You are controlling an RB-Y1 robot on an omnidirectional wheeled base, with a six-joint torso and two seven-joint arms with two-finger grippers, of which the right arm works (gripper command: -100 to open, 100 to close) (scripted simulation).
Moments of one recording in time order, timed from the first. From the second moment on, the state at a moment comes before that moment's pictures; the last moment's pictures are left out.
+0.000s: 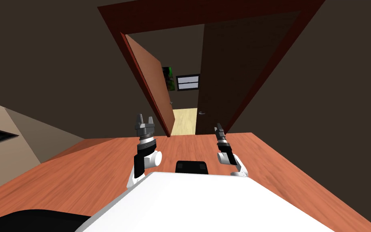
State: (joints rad) arm 0.23 -0.08 -0.04 -1.57 0.04 -0.55 0.01
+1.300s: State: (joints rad) arm 0.10 -0.06 -0.03 -1.22 0.01 -0.64 0.04
